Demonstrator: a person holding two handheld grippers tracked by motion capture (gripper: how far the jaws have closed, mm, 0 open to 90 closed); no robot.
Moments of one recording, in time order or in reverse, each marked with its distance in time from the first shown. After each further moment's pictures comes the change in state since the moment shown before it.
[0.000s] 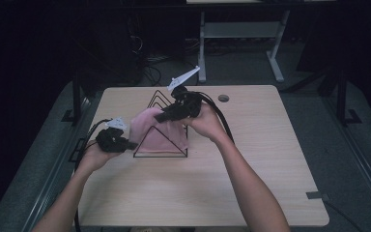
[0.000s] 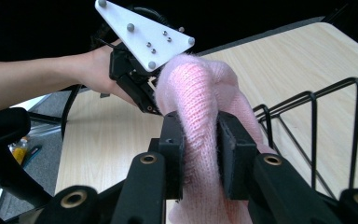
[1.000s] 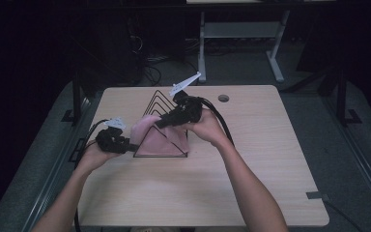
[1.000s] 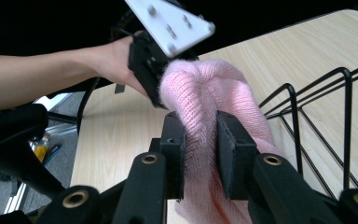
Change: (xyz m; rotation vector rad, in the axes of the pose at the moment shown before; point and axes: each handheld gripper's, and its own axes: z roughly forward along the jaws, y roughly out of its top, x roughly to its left) left arm 0.006 0.000 -0.004 -0.054 -0.052 -0.020; right arm -0.004 -0.015 0.008 -0.008 0.067 0.020
